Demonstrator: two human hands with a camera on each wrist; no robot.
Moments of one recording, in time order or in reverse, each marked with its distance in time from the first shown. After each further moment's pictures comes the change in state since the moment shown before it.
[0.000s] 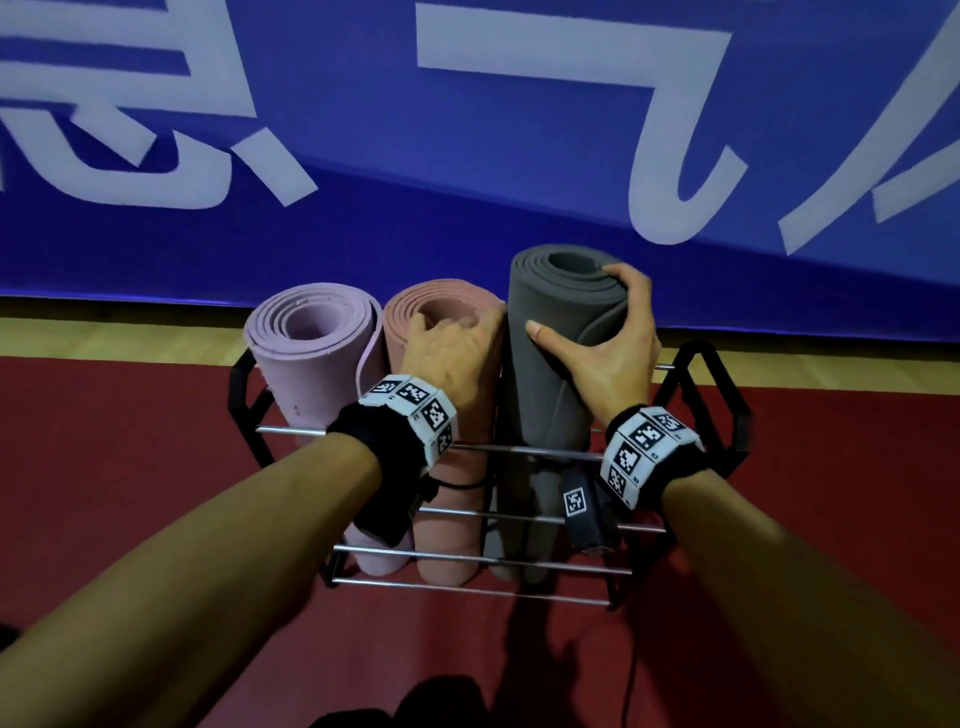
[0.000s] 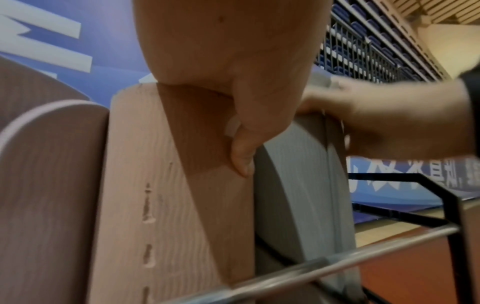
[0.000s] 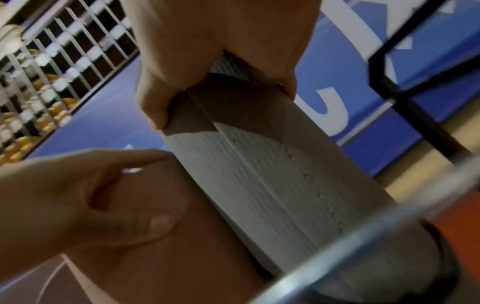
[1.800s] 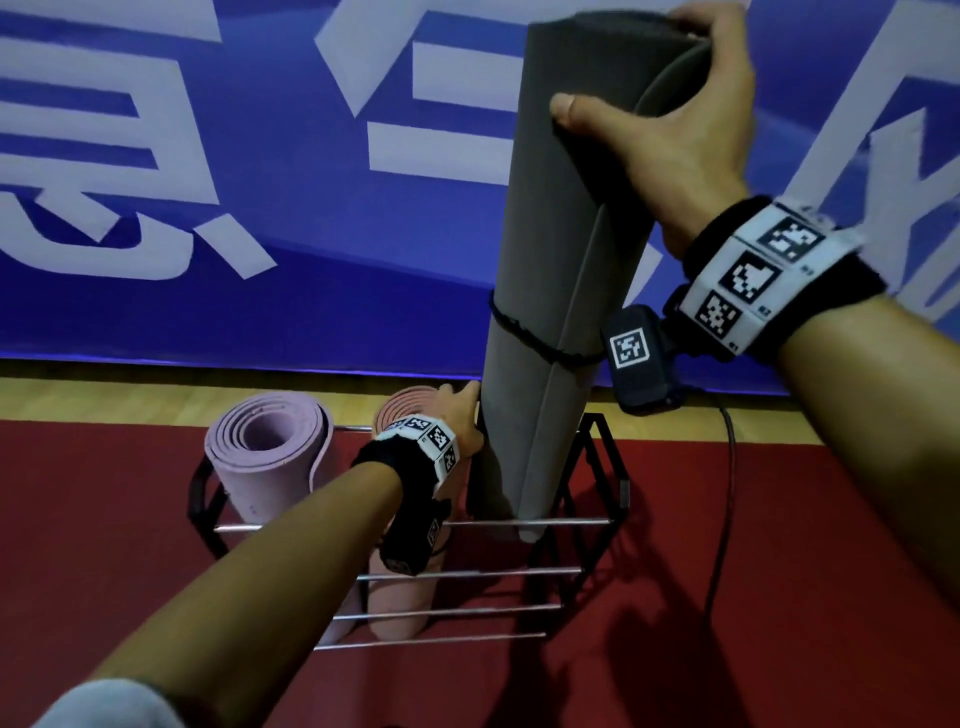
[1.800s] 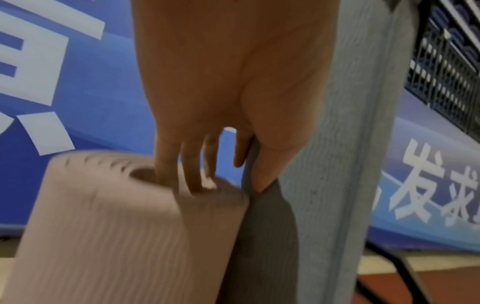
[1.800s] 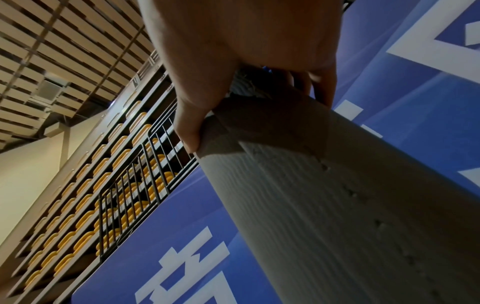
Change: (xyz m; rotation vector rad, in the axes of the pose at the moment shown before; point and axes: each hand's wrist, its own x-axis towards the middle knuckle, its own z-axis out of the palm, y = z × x) left_hand 0.081 0.078 -0.047 -0.428 -0.286 -0.207; right_hand 0.197 -0.232 -0.142 -0.013 0.062 -0.269
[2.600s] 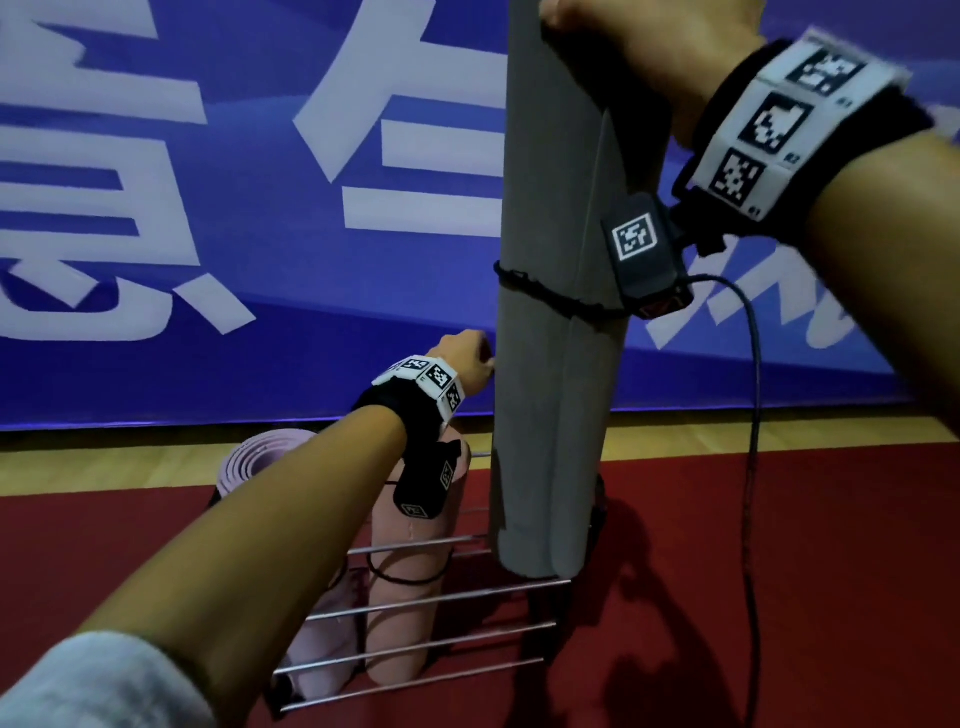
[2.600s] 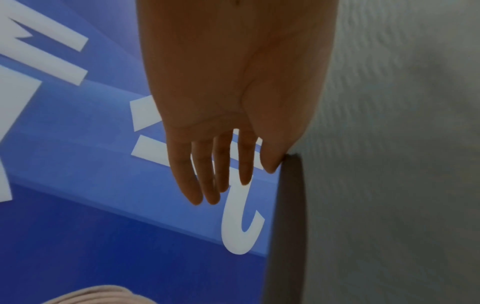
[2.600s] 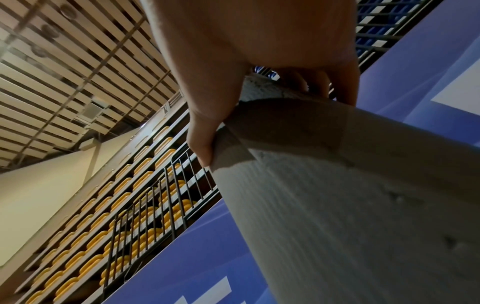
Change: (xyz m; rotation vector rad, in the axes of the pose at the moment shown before) left_hand -0.025 0.055 -0.099 -0.055 0.164 0.223; right_hand 0.028 -0.092 -0.041 -0.013 -0.118 0.219
